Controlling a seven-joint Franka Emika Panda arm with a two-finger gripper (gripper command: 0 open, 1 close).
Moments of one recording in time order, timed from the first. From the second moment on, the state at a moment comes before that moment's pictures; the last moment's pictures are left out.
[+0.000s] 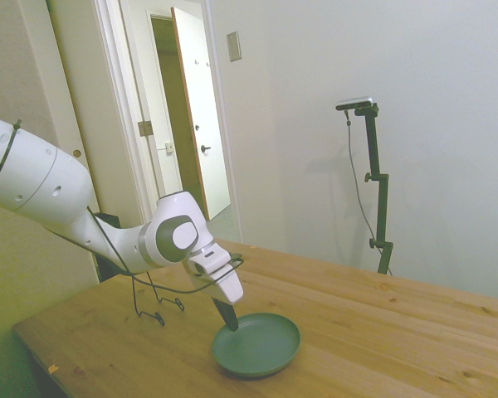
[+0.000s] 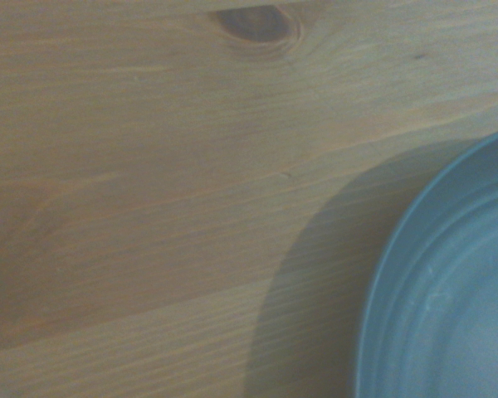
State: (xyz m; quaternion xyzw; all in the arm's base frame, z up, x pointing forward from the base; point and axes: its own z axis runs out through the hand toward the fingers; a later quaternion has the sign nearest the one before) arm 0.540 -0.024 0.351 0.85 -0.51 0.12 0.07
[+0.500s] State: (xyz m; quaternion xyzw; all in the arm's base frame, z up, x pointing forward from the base) arm 0.549 -0.016 0.380 0.83 -0.54 0.10 -0.03
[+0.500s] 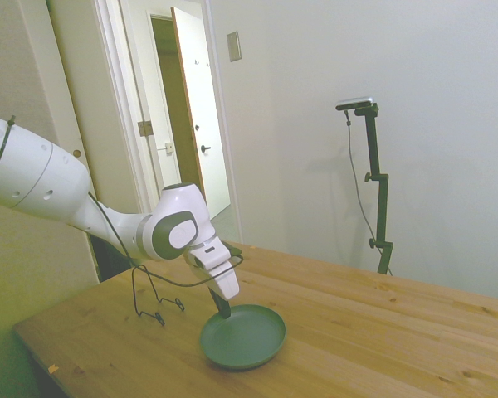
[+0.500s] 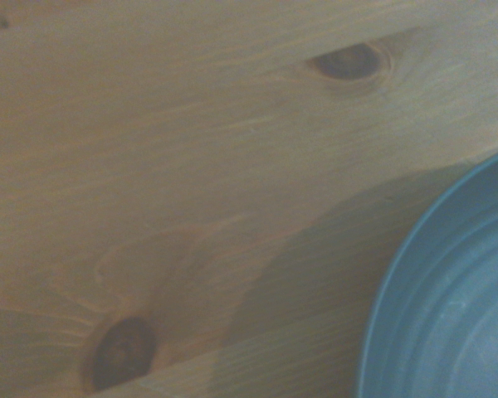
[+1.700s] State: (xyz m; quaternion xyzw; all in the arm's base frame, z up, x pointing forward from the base) arm 0.526 0.005 0.572 0.81 -0.48 -0.08 -0.34
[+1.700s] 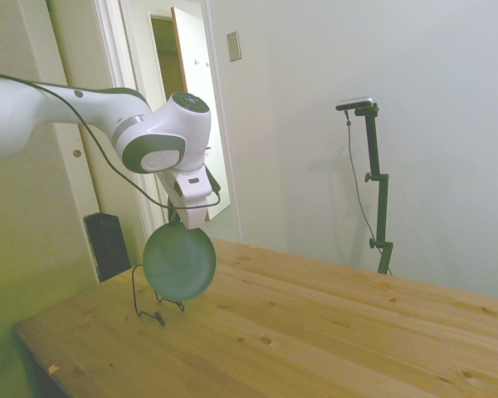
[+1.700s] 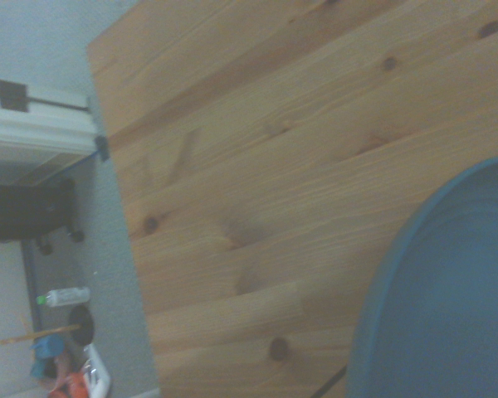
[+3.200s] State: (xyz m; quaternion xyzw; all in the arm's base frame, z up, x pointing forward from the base) arm 0.514 0.077 0.478 0.79 -0.42 -0.17 -0.42
